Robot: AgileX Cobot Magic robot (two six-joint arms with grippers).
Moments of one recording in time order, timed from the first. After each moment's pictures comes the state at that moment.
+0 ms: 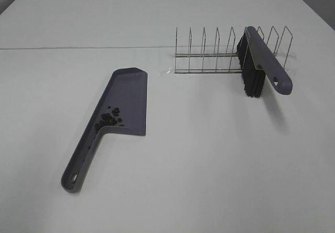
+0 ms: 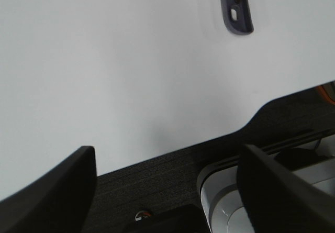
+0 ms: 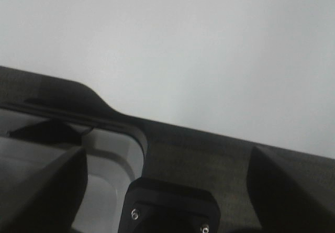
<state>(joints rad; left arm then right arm) -0.42 0.63 -0.65 0.07 1.20 -0.19 0.14 0.77 -0.62 0.07 1.20 -0.07</state>
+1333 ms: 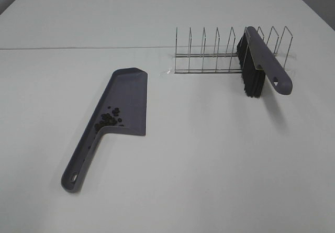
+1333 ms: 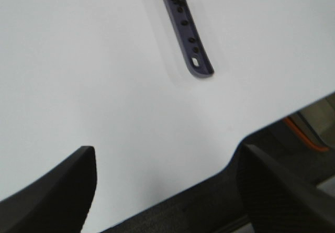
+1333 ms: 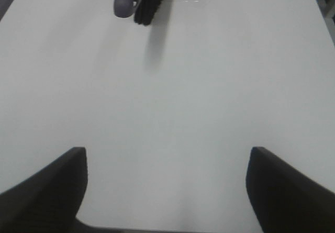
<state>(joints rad) -0.26 0.35 -0.51 -0.10 1.05 0.10 -0.01 0.10 -0.51 0.07 1.07 -0.09</state>
